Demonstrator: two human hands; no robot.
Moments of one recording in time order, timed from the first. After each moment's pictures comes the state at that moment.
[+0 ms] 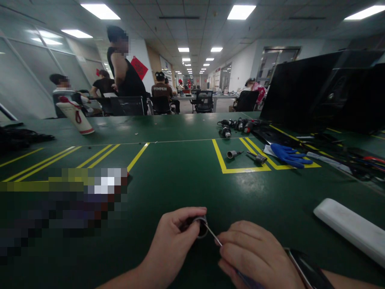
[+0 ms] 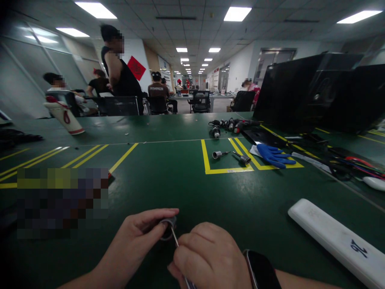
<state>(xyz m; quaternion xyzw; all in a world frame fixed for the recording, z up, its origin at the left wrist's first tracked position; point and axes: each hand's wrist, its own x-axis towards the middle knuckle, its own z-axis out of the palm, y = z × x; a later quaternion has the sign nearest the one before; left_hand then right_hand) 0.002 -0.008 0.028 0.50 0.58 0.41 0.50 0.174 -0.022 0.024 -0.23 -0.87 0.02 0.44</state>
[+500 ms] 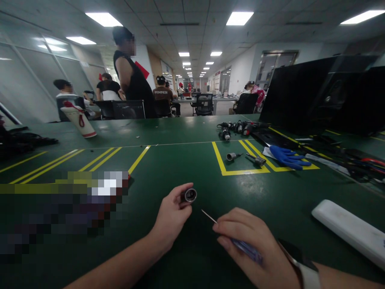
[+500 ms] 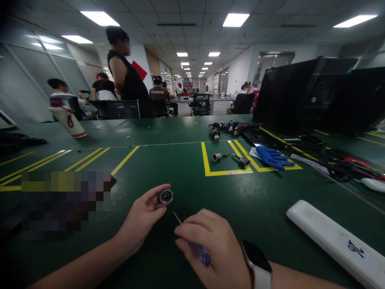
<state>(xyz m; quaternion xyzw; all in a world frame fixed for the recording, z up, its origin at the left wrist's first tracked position) -0.015 0.030 -0.001 0.51 0.53 0.49 0.47 0.179 -0.011 0.023 -0.27 -0.84 0.17 0.43</state>
